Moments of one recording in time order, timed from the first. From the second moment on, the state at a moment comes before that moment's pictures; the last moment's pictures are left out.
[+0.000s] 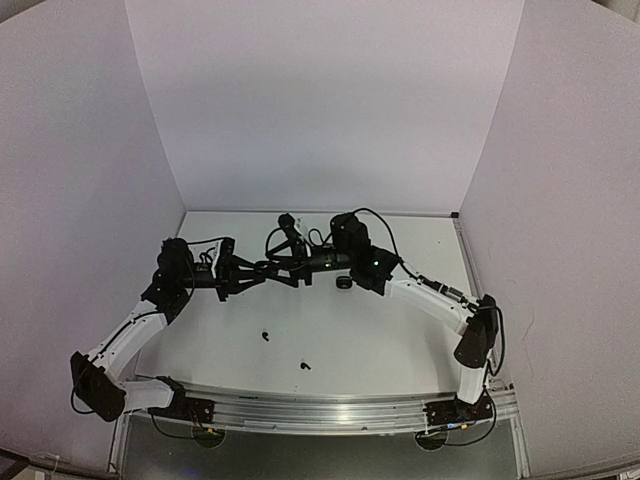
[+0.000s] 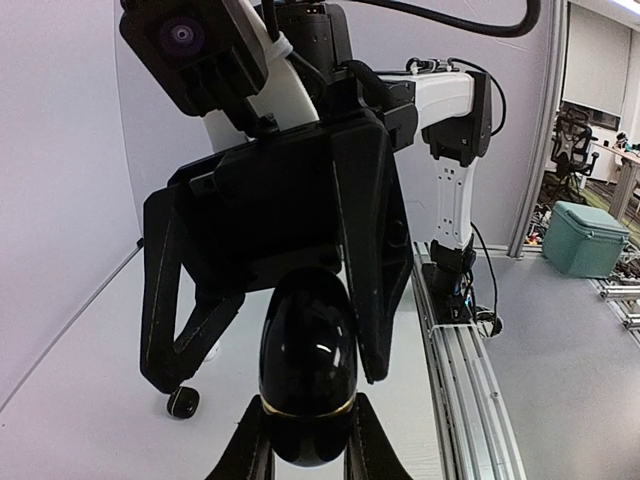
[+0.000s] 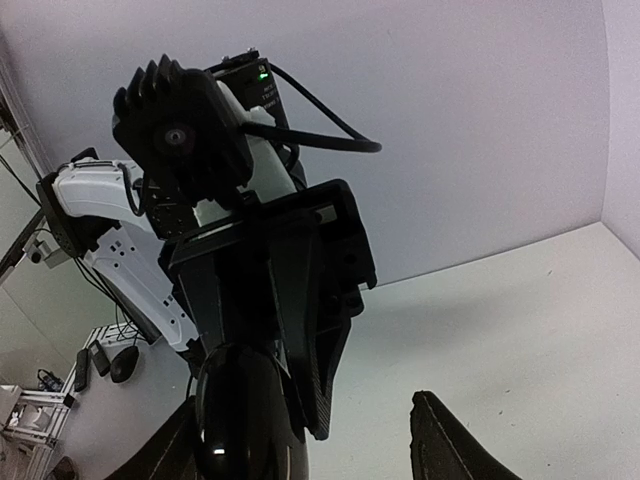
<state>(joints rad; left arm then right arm) -0.45 1.17 0.97 0.16 1.07 0.05 0.91 1.92 1.84 -0.05 -0.69 0.20</state>
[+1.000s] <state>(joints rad) -0.45 1.17 0.98 -0.01 1.05 0.42 0.88 1.96 1.92 -0.14 -0.69 0.21</state>
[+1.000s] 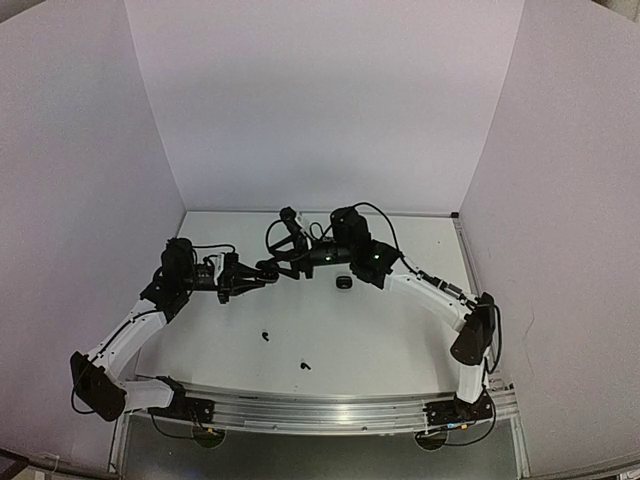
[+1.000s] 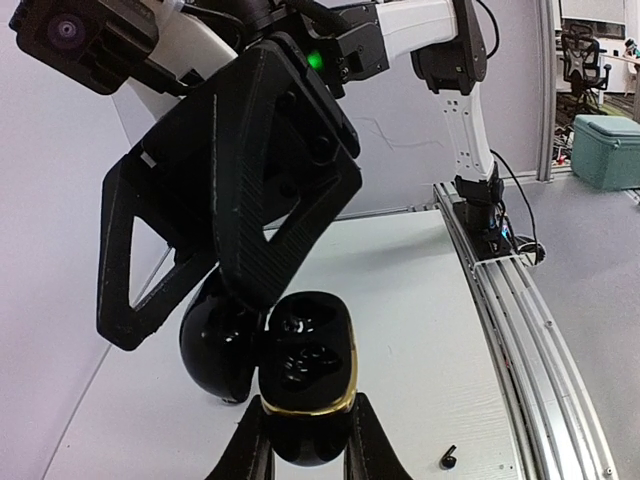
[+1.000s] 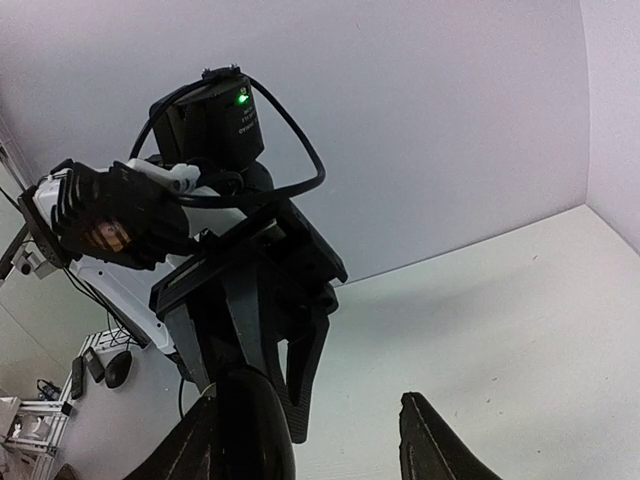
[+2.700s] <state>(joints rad) -0.44 0.93 0.67 0.31 0.73 -0.22 0.84 1.91 1.89 -0.70 -0.12 0.50</state>
